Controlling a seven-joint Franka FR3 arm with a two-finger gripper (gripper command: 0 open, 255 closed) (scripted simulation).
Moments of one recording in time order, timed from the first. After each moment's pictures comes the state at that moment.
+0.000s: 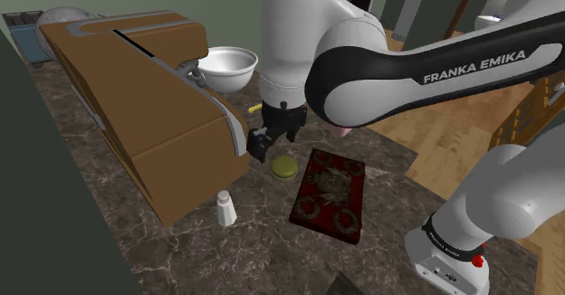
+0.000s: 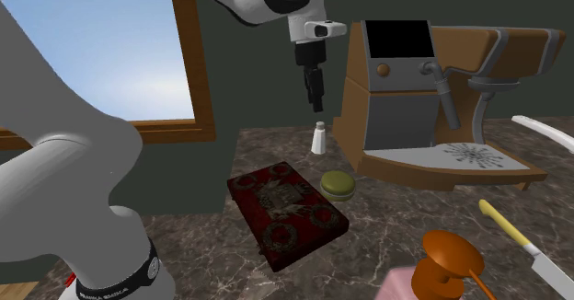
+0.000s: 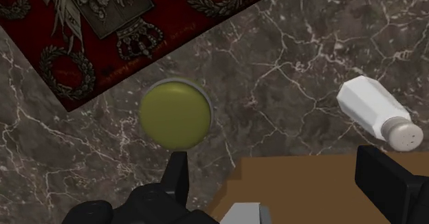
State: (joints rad) arm 0.01 -0.28 0.62 -2.20 0.02 2.03 0.61
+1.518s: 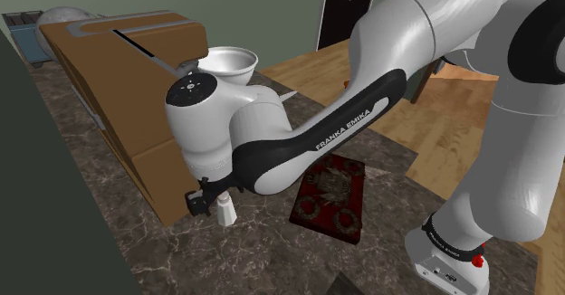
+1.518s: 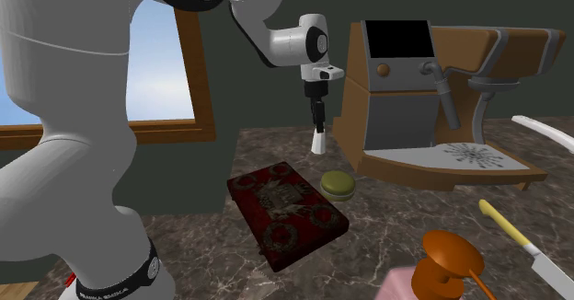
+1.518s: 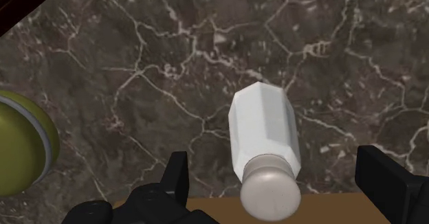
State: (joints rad) arm 0.14 0.34 0.73 -1.90 -0.43 2.11 1.11
